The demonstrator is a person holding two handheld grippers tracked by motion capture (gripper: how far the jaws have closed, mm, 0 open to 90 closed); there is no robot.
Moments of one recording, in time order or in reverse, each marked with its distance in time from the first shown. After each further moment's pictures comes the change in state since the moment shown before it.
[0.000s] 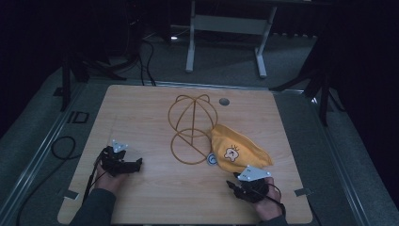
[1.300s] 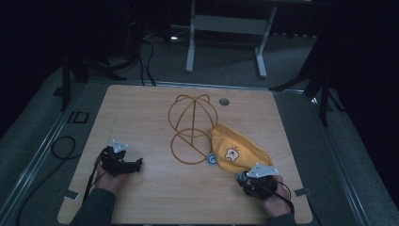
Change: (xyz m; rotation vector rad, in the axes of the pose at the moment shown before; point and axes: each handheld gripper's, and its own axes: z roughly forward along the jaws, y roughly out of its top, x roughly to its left) left arm 0.000 0.000 0.000 -0.003 0.001 -0.001; right arm -0.028 -0.019 0.001 0.076 -0.060 0.019
